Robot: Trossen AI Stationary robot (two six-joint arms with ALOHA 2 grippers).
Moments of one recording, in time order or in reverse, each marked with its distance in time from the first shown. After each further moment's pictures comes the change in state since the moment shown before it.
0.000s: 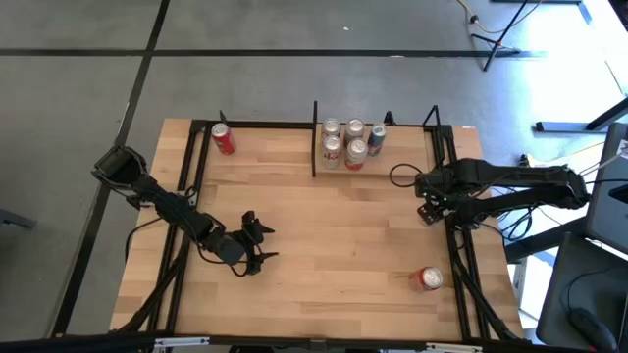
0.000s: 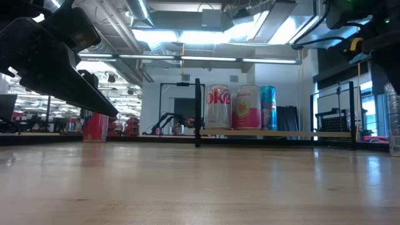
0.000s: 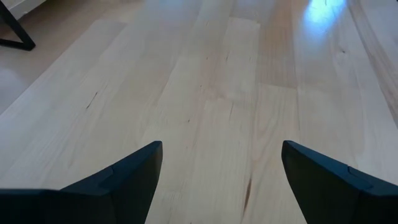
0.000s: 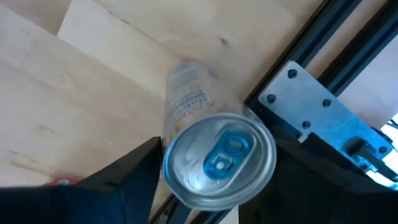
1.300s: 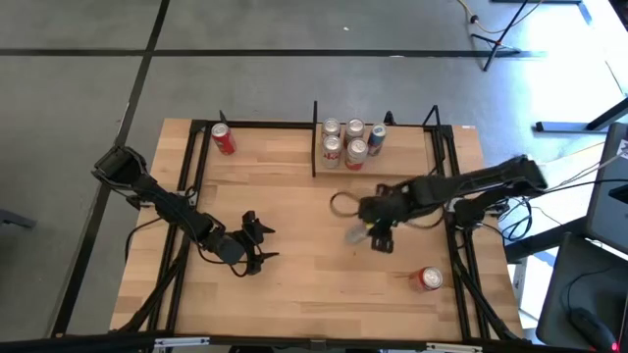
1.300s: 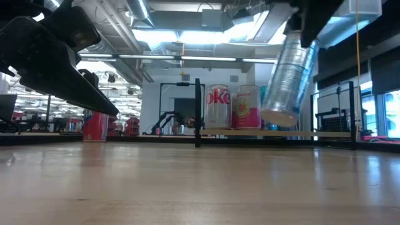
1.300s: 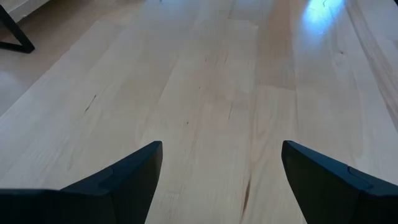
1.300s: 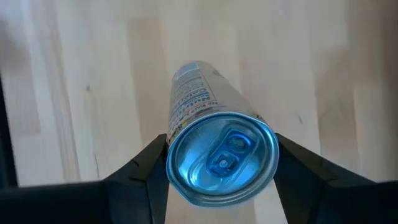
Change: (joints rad) left arm 0.000 0.000 0.000 0.008 0.000 0.009; right arm 0.310 0.518 0.499 0.452 0.050 -0.547
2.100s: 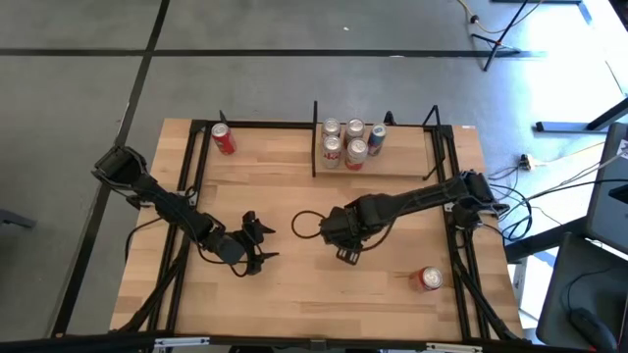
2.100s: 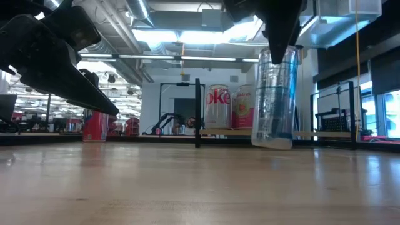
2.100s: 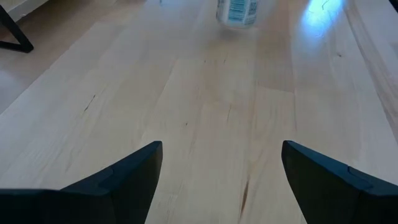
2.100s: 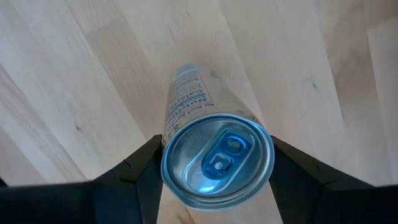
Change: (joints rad) left arm 0.000 0.000 0.000 0.006 0.000 -0.008; right arm 0.016 0.428 0.436 -0.298 0.011 0.334
